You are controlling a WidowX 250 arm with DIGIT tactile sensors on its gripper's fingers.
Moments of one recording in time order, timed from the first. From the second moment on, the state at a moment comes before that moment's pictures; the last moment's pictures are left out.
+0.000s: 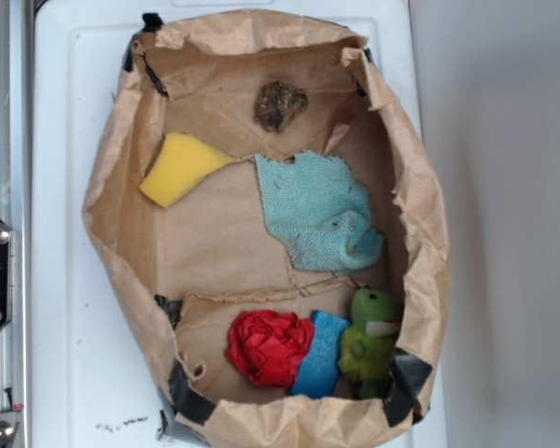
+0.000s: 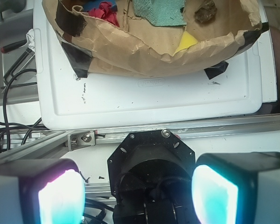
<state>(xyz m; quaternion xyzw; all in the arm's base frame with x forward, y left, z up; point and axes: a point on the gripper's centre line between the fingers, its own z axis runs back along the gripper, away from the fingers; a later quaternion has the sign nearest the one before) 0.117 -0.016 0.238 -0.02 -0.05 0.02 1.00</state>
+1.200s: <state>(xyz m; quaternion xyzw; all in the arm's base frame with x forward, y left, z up) 0.214 0.021 0.202 -0.07 -0.07 -0.01 1.00</state>
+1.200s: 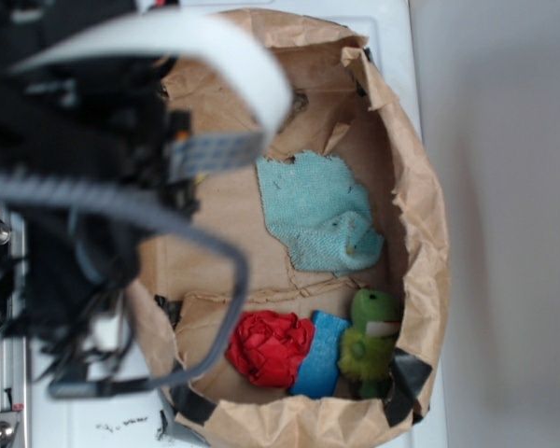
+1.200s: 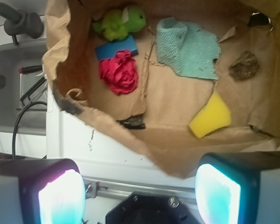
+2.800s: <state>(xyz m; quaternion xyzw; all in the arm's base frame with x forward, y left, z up) 0.249 0.059 0.137 0.04 -0.11 0.05 0.99</state>
